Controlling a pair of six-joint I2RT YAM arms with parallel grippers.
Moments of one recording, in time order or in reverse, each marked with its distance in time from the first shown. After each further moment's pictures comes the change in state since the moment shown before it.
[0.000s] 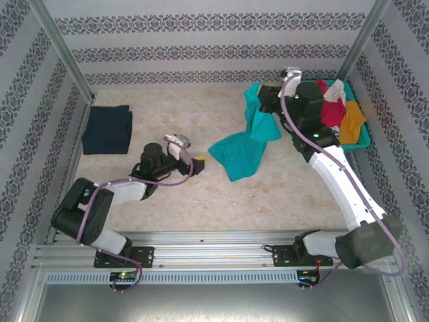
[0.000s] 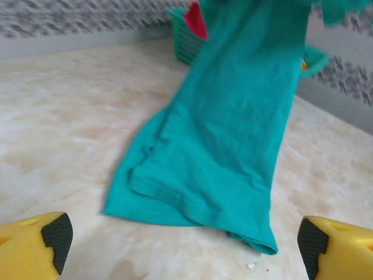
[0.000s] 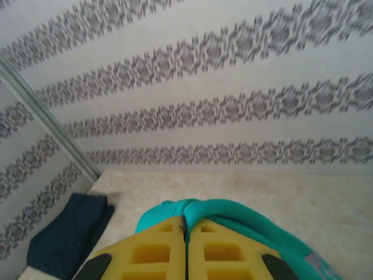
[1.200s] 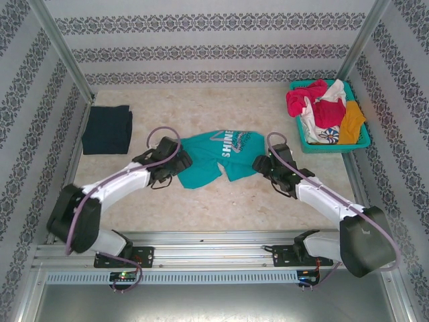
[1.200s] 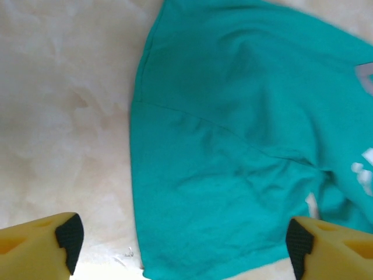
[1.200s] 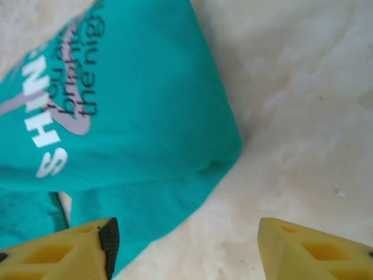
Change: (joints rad) left arm -0.150 0.022 0.378 -1.165 -0.595 -0.867; right arm 0.056 -0.081 -0.680 -0.098 0.215 0.456
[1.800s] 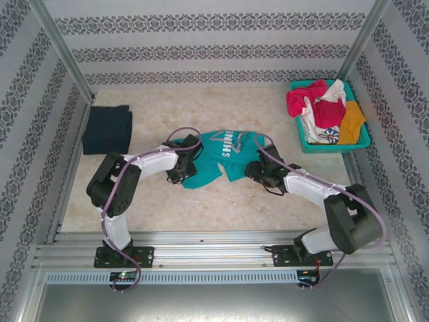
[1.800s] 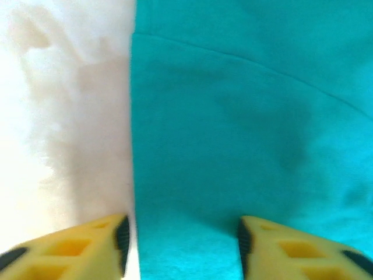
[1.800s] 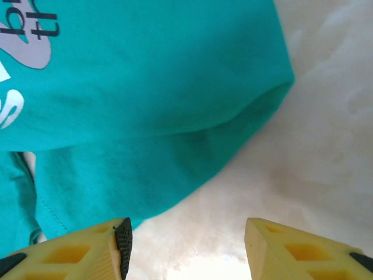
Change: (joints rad) left arm -0.050 0.372 0.260 -0.263 -0.016 -0.042; right arm 0.058 0.199 0.064 0.000 -0.077 0.012
